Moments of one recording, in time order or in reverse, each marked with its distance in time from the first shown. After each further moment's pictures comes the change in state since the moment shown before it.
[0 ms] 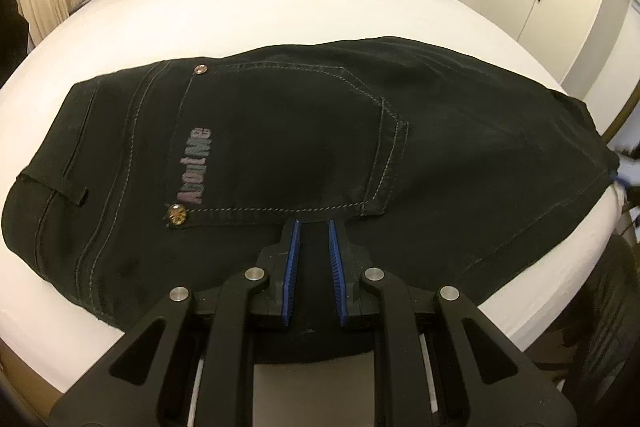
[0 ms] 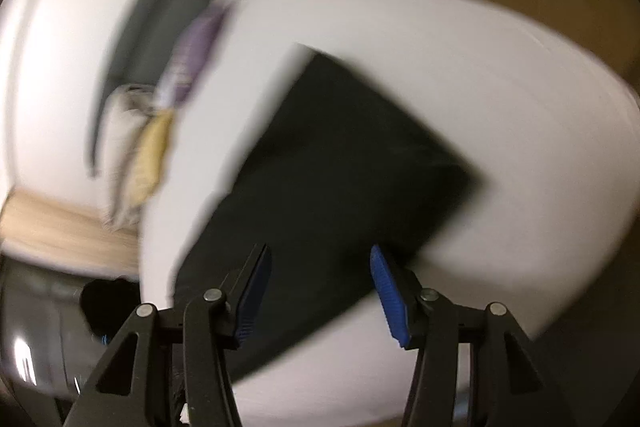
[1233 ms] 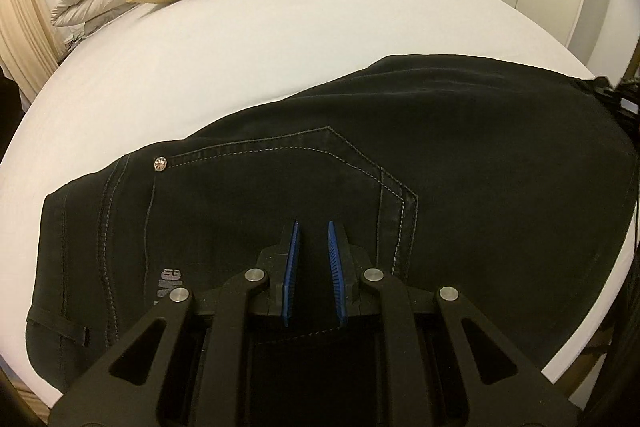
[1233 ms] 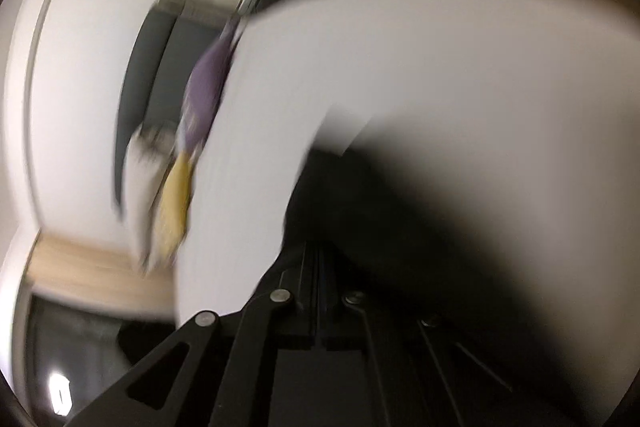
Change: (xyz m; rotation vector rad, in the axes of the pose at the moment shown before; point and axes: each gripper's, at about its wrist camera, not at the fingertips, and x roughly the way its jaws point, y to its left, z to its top) left arm 0.049 -0.021 0.079 0.169 0.019 0.081; right arm 0.078 0.026 0.105 0.052 -0.139 0.116
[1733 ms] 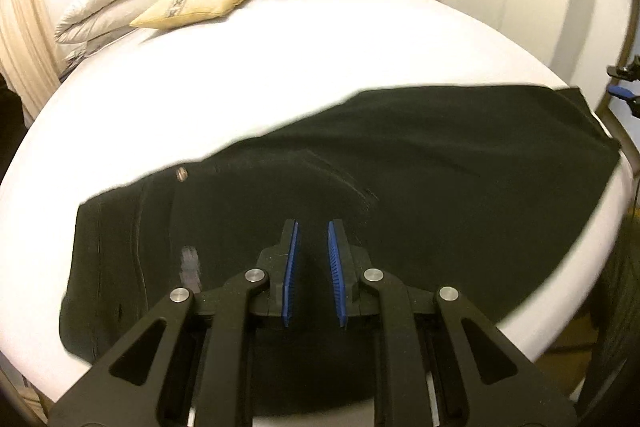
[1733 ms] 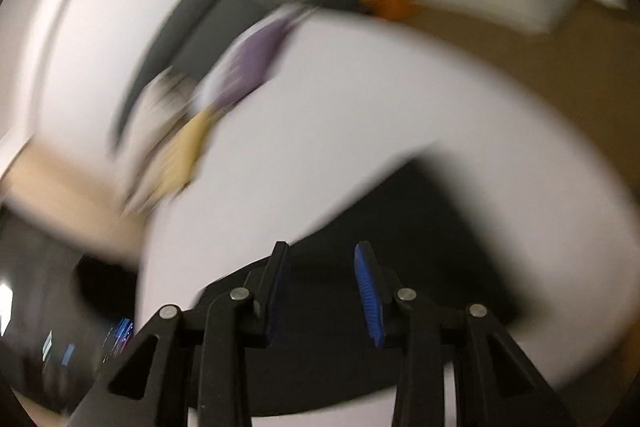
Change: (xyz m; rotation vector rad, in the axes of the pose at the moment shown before) left arm -0.055 -0.011 -0.005 0.011 -0.089 -0.017; right arm -0.060 0.123 -0.050 -0.348 0.134 0.030
